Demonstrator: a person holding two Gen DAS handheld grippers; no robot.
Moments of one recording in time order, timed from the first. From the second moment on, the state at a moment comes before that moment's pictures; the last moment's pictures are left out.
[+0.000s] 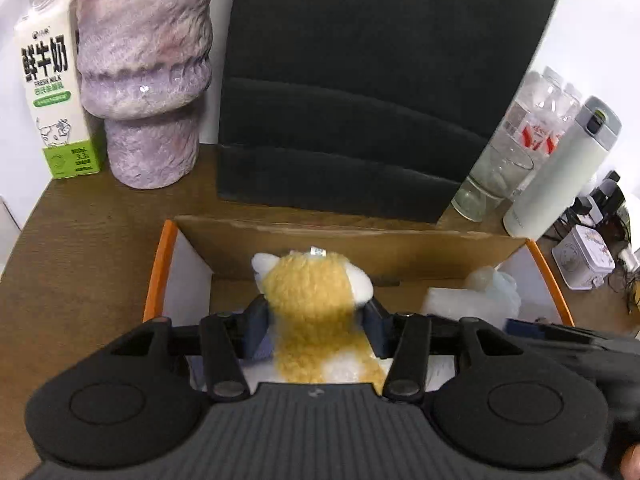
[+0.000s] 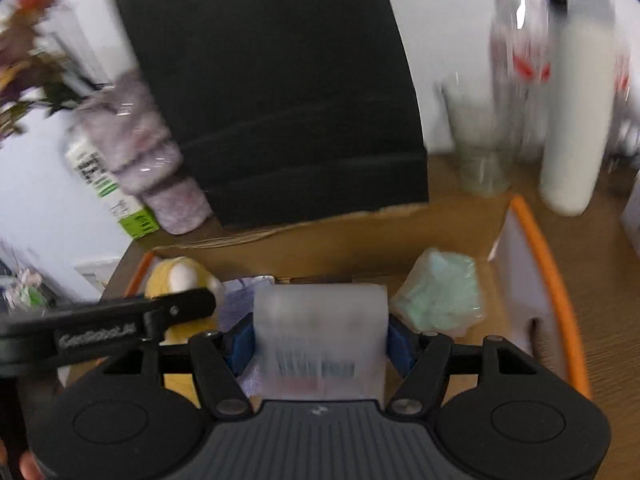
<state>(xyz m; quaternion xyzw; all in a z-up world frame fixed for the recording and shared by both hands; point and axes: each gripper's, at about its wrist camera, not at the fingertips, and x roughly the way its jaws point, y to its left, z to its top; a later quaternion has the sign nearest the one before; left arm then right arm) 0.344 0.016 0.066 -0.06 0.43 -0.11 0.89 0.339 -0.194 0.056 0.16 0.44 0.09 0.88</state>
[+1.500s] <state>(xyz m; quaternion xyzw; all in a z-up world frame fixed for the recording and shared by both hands) -0.069 0.022 0.002 0.01 0.26 -0.03 0.96 -0.083 -0.199 0.019 -0.01 0.25 0.03 0.97</state>
